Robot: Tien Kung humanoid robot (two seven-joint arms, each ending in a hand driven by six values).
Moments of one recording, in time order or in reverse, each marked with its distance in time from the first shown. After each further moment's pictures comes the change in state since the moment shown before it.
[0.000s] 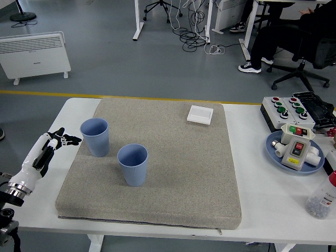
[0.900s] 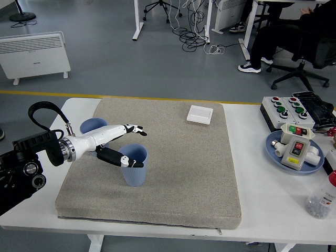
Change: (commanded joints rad) left arm -0.470 0.141 0.473 -0.279 0.502 -0.176 0.566; right arm 0.003 -0.002 -0.020 0.000 0.033 -0.004 -0.002
